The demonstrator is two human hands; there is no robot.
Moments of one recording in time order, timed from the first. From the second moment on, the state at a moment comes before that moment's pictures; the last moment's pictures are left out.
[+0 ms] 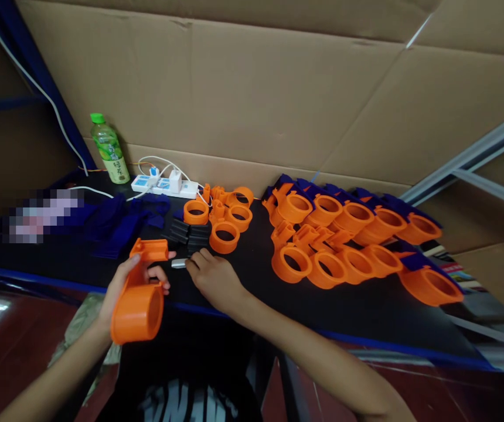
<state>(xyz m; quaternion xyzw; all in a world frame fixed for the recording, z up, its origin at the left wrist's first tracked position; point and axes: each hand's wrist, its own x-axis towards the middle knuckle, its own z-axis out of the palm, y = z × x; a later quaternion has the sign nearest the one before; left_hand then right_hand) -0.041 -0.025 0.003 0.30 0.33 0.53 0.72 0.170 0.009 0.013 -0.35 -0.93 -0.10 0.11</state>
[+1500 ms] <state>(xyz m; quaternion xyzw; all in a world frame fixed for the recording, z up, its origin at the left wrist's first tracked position) -0.034 -0.025 -0.013 0.46 0.41 0.50 0.61 0.157 0.027 0.068 -0.45 -0.80 0.27 0.29</state>
